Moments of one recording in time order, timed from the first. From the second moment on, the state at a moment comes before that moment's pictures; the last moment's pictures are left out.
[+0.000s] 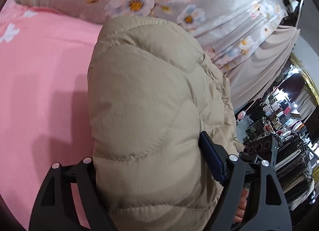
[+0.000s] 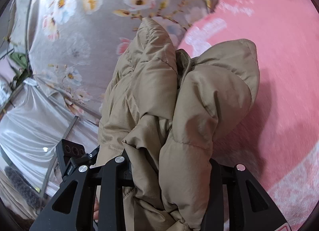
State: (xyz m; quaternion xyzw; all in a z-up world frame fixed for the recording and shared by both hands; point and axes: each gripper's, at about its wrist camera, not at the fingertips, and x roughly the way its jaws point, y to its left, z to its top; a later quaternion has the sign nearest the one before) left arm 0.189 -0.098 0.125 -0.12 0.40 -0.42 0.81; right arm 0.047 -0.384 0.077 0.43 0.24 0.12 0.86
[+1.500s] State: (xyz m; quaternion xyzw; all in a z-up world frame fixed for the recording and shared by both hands) left arm 0.379 0.116 0.115 -0.10 0.30 -0.33 0.89; right arm 0.290 -0.181 0.065 0.28 0.30 0.18 0.89
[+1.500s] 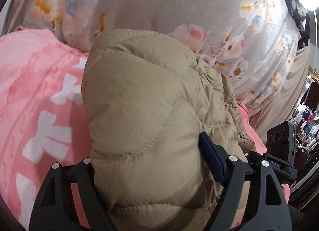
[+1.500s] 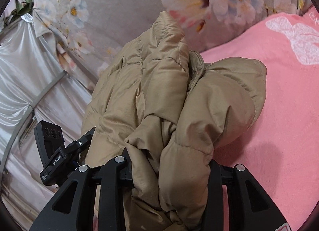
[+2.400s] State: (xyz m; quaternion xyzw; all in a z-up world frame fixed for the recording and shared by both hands) left arm 0.257 0.163 0.090 0.06 0.40 -0.14 0.90; right arm 0.182 -0.165 0.093 0.02 0.35 0.01 0.94
